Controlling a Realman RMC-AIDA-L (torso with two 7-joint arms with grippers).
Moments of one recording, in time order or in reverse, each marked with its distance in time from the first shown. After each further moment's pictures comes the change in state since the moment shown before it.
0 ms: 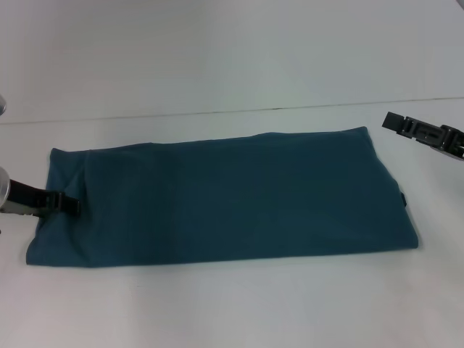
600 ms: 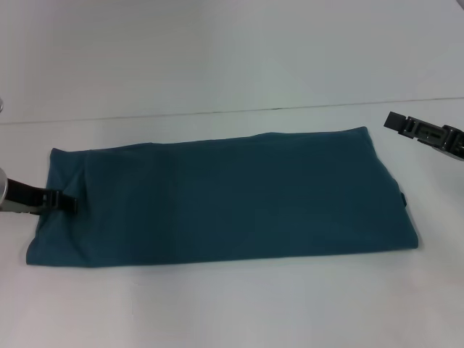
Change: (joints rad) left arm 0.006 0.000 0.001 0.000 0.000 -0.022 0.002; right arm -0.006 0.002 0.000 0.000 0.009 0.000 0.000
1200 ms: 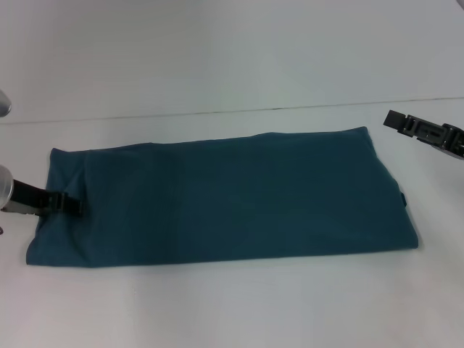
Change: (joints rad) left arm -0.012 0.002 0.015 -0.014 0.000 0.009 0.005; right arm 0.002 0.000 0.000 0.000 0.003 -0.003 0.001
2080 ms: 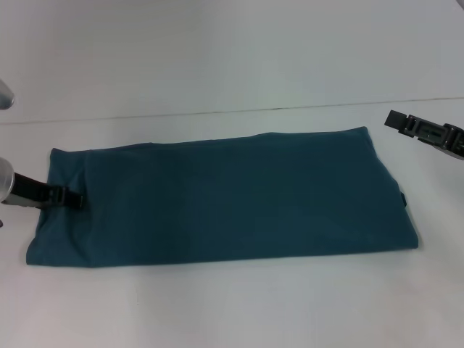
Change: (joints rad) left arm -0.009 0.002 0.013 0.021 0.000 0.016 0.010; right arm -0.002 -0.002 0.000 0.000 0.000 0.000 0.006
